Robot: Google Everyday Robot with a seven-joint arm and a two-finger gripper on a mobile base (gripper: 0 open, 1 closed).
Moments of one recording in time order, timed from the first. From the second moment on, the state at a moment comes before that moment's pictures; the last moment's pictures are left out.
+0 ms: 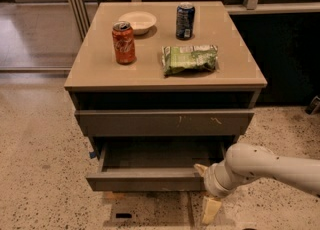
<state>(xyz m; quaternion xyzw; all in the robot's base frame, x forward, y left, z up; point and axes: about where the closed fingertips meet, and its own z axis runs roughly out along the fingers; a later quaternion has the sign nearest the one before) 0.422 -0.134 0.477 -0.68 0.70 0.16 0.16</state>
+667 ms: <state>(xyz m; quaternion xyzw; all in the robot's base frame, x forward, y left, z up) 0.481 -0.134 0.444 -0.67 0.70 0.14 0.19</state>
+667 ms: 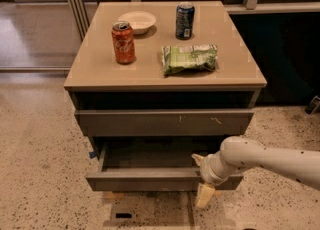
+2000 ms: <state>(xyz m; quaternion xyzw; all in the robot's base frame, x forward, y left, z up) 0.478 -0.136 0.412 -0.65 0.71 0.20 0.15</state>
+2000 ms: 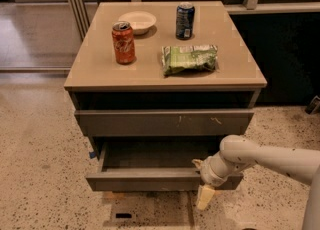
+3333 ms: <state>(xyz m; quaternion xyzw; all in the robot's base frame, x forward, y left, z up) 0.419 -0.150 0.420 -0.65 0.71 0.24 0.10</state>
